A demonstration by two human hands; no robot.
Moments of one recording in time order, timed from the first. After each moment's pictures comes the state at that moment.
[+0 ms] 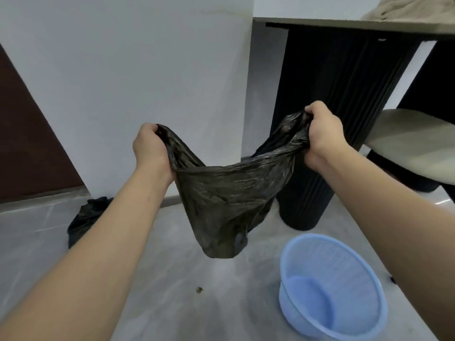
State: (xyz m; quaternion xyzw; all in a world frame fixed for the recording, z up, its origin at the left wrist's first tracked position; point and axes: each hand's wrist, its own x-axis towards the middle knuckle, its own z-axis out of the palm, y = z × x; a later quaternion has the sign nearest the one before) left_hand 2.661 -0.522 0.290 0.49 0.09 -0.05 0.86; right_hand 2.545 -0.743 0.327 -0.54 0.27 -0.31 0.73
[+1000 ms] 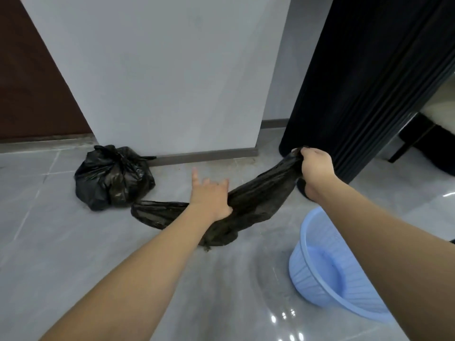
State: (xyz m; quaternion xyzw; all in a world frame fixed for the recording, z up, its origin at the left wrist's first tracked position) left_hand 2.633 -0.530 0.059 0.94 -0.31 -0.09 -0.02; right_hand 2.561 -0.723 0.144 -0.64 0.42 -0.18 0.62
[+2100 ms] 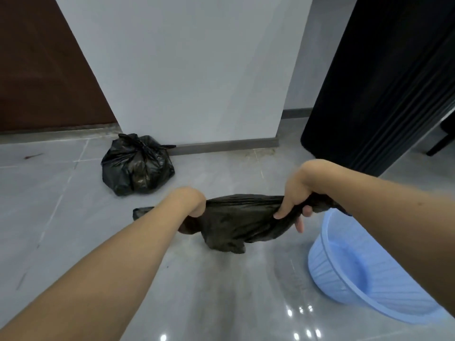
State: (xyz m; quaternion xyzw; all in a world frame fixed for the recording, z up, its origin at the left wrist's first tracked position) left_hand 2.642 -0.467 0.073 0.89 -0.18 -0.37 -0.18; right_hand 2.583 -0.683 0.134 -0.76 0.19 0.62 0.06
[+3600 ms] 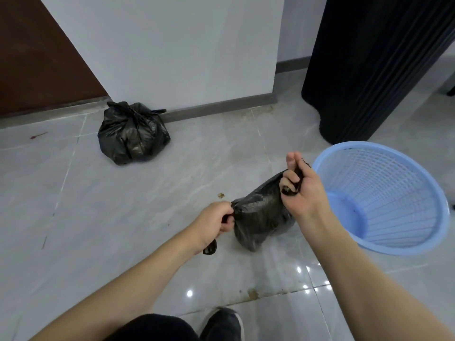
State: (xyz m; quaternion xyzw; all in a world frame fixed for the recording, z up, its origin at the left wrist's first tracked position) left_hand 2.482 -0.476 0.017 0.73 -0.03 -0.43 0.53; right_hand 2.464 -0.678 0.007 -0.15 0.29 -0.14 0.94
